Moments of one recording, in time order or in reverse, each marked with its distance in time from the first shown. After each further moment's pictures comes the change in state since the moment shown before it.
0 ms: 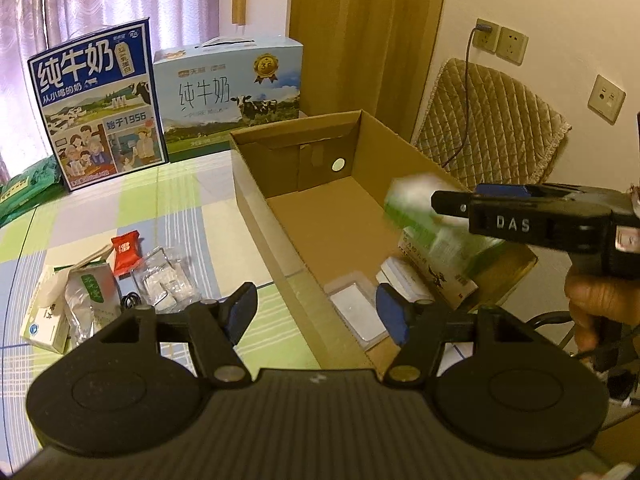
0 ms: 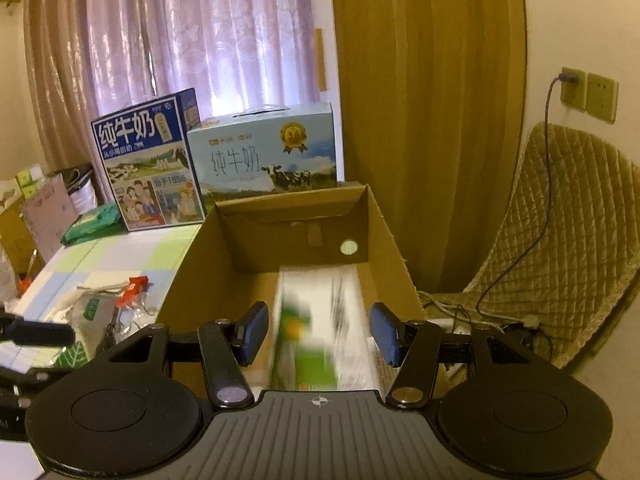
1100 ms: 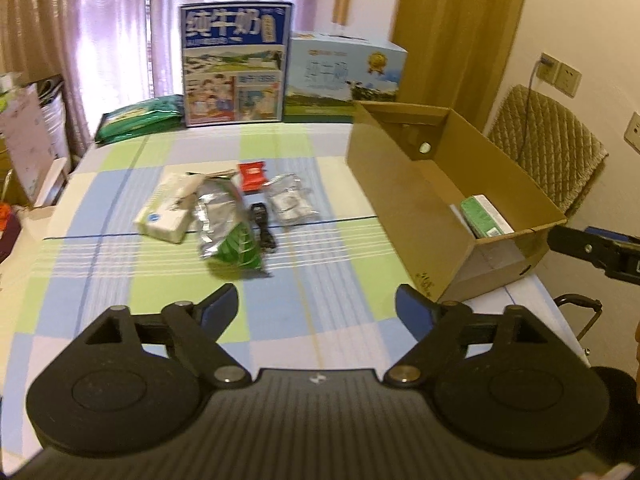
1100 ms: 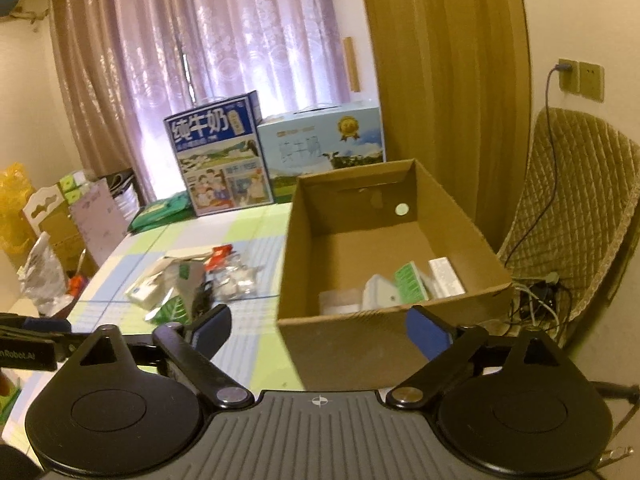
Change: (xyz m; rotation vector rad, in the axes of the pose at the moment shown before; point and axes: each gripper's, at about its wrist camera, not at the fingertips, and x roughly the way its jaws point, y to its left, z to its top) left arm -0.123 0.082 -0.103 -0.179 -0.028 0.144; right arm -0.119 0.083 -0.066 0.041 -0.014 0.088
